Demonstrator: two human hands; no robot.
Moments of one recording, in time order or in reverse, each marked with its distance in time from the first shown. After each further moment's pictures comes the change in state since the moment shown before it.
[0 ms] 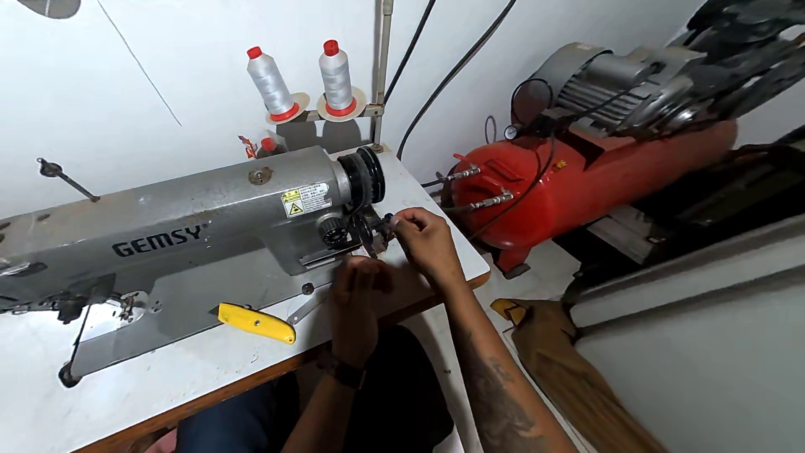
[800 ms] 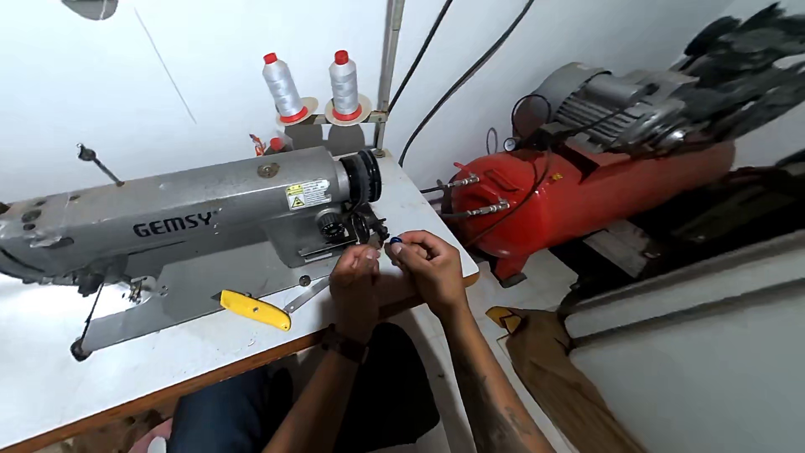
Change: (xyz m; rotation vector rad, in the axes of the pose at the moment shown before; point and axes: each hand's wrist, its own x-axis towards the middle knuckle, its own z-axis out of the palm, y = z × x) left_hand 0.006 -0.001 0.021 0.195 0.136 0.011; right_hand -0.055 -0.015 -0.018 0.319 -0.054 -0.014
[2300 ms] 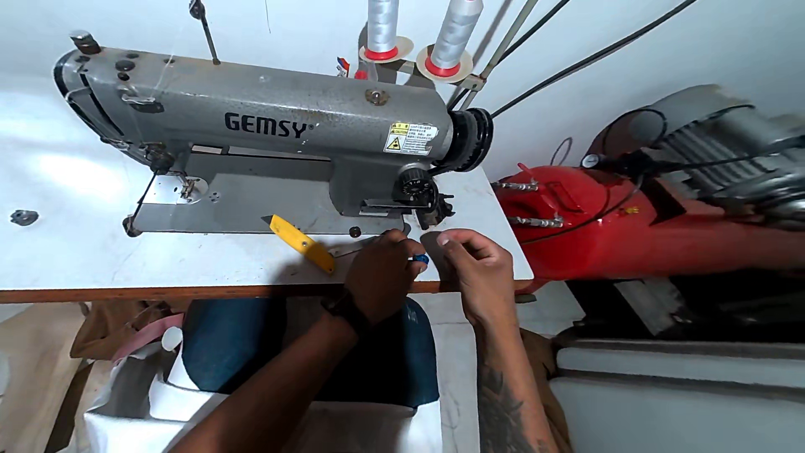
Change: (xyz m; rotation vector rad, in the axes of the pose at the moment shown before) left_hand -0.014 0.010 -0.063 0.864 -0.388 0.069; right_hand -0.024 -0.018 0.033 -0.122 -0.082 0.043
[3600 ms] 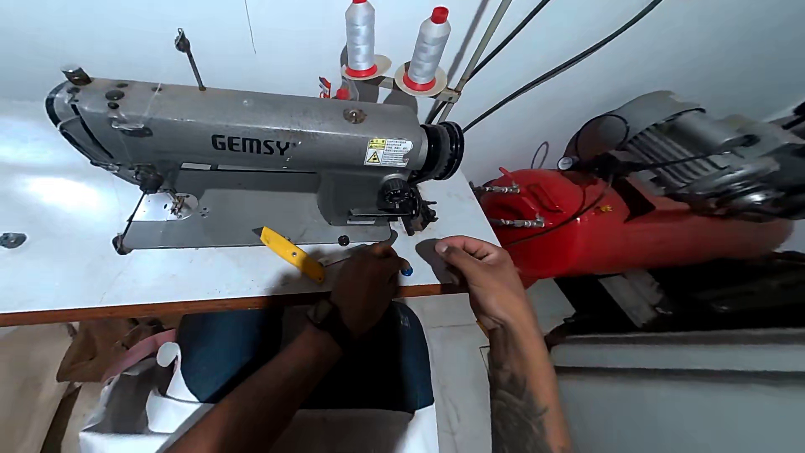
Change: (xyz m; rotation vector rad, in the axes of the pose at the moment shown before) left_hand -0.011 -0.009 0.001 0.037 0.037 0.111; right_hand 0.003 -0.026 -0.028 0.059 -0.106 0.225
